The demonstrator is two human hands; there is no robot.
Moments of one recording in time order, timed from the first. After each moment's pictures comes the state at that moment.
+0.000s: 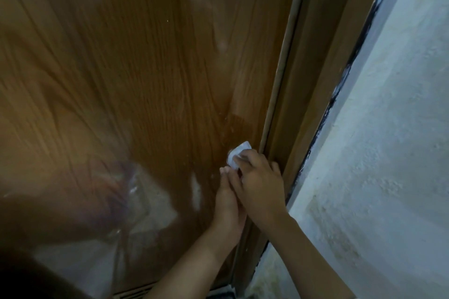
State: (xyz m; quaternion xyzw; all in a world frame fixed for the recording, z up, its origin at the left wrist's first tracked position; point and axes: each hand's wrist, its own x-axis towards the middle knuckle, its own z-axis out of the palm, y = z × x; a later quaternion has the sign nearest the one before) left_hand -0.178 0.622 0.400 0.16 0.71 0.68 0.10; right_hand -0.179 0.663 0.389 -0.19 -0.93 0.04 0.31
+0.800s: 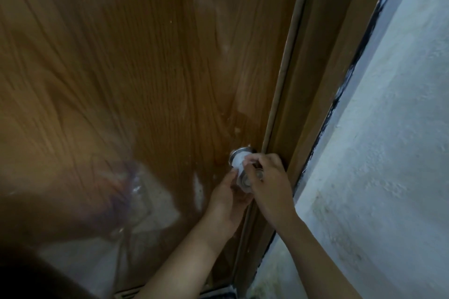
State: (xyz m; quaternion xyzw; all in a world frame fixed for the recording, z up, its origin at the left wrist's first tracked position) left_hand -0.211 0.592 0.394 -0.02 0.39 0.82 0.43; right_hand -0.170 0.672 0.395 -0.28 -0.86 0.33 0.28
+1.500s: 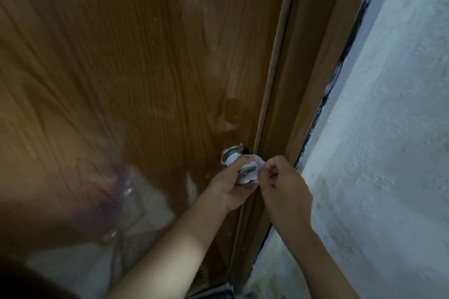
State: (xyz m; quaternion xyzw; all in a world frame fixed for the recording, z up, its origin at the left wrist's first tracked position) left_hand -0.236 0.621 0.399 0.03 0.39 0.76 0.53; right_hand -0.134 0.673 0.411 -0.33 -0.86 0.24 0.30
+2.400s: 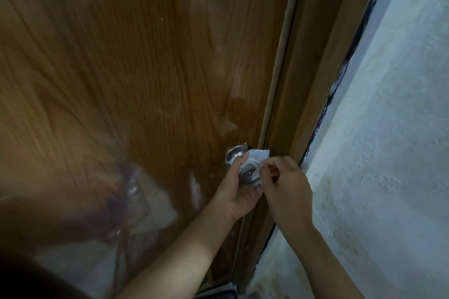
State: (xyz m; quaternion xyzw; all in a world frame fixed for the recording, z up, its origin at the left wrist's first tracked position) left_hand -0.227 0.617 0.390 0.00 0.31 0.78 0.54; right_hand -0.141 0.672 0.408 -0.31 -0.86 0.24 0.34
